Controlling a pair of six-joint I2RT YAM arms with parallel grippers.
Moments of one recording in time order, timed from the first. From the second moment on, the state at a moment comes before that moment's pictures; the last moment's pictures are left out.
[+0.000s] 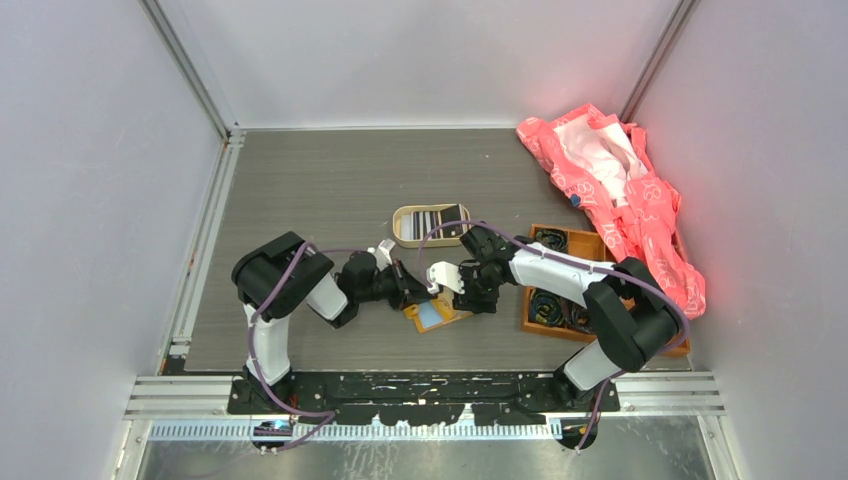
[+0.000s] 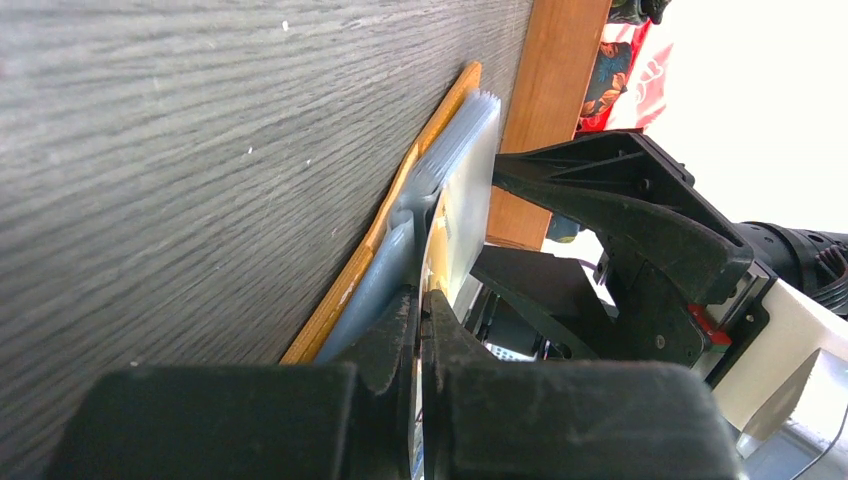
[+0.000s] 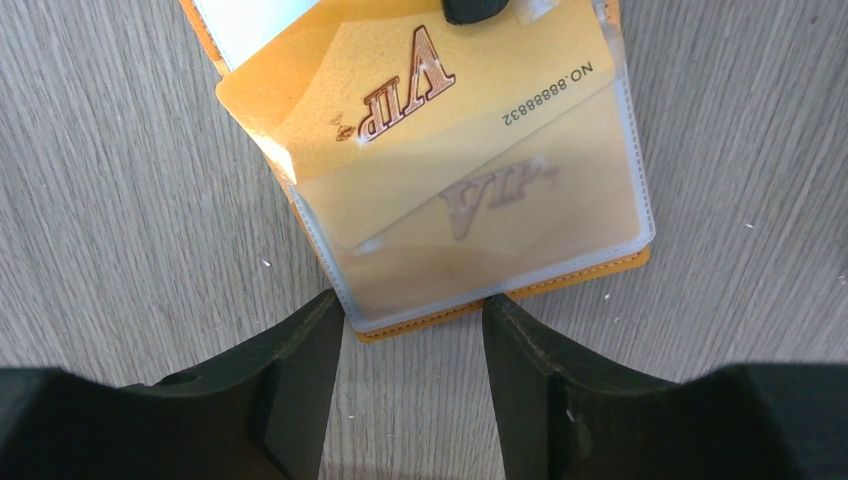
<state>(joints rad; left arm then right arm) -0.67 1.96 0.47 1.09 0.52 -1.31 0.64 1.53 0.82 -0.56 -0.31 -0.95</state>
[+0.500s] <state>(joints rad) -0.67 1.97 0.51 1.05 0.54 -1.31 0.64 1.53 0.82 -0.56 -0.30 -0.95</state>
